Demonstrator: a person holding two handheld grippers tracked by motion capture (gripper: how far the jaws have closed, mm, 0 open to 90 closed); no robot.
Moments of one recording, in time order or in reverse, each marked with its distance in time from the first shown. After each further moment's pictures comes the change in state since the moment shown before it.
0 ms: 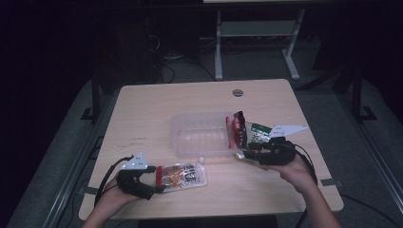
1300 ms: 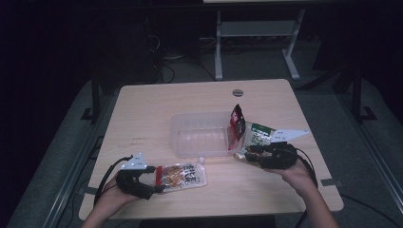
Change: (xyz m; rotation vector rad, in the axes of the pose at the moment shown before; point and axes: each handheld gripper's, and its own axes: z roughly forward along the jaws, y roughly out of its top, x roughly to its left) left arm 0.003 -0.002 0.000 0.008 0.000 0.003; right arm 0.003 -0.011 -0.004 -0.017 -0.048 -0.046
